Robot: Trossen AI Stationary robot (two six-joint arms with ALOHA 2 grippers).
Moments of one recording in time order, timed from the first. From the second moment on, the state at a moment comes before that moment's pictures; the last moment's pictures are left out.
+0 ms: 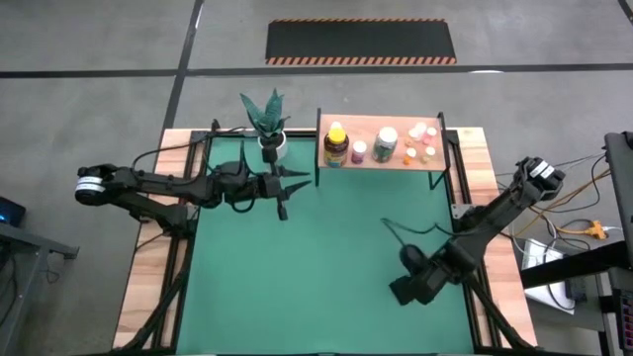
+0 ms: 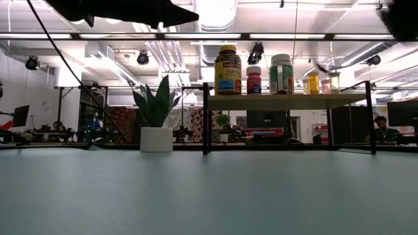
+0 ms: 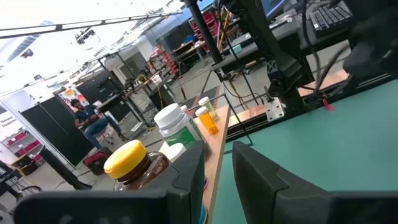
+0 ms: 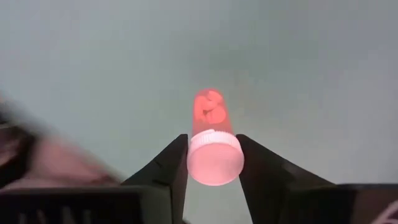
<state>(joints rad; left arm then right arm) 0.07 1.19 0.71 0.51 -0.15 0.53 0.73 1.40 0.91 -0.79 -0.04 1.84</state>
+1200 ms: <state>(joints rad) -0.05 1.23 0.71 0.56 -0.04 0.25 -0.37 1.82 2.33 -1.23 0.03 0.03</state>
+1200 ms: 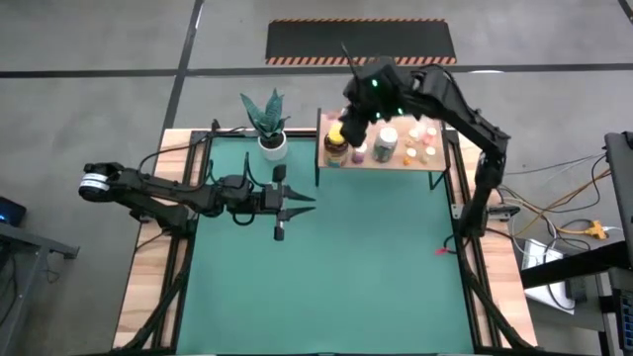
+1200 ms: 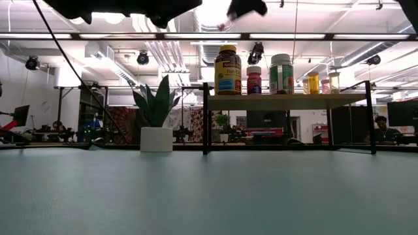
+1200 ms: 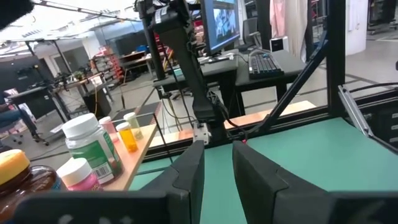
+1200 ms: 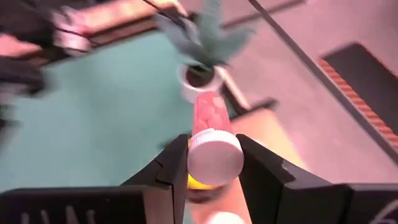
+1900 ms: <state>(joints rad) -0.05 1.23 0.71 0.57 -0.05 0.25 -0.73 2.03 2.33 -1.51 -0.09 -0.07</state>
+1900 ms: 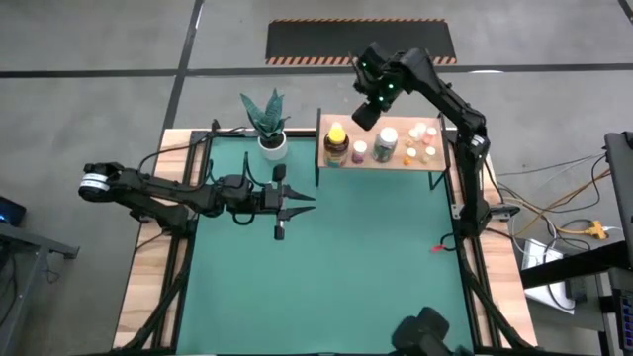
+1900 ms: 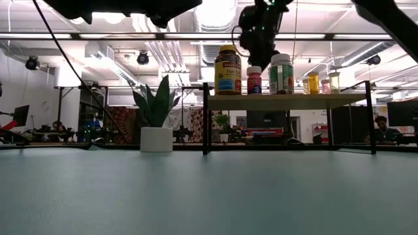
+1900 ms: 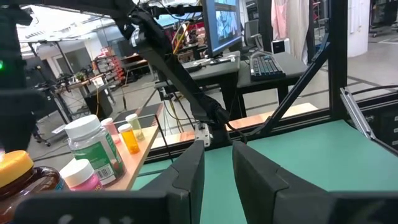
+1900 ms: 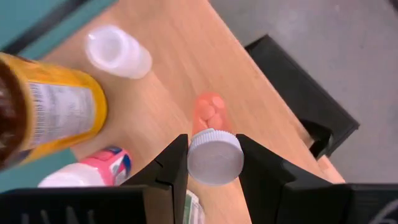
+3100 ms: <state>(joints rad) -0.05 1.23 0.71 0.57 -0.05 0.25 -0.70 2.12 2.33 -1.57 -0.15 -0.05</state>
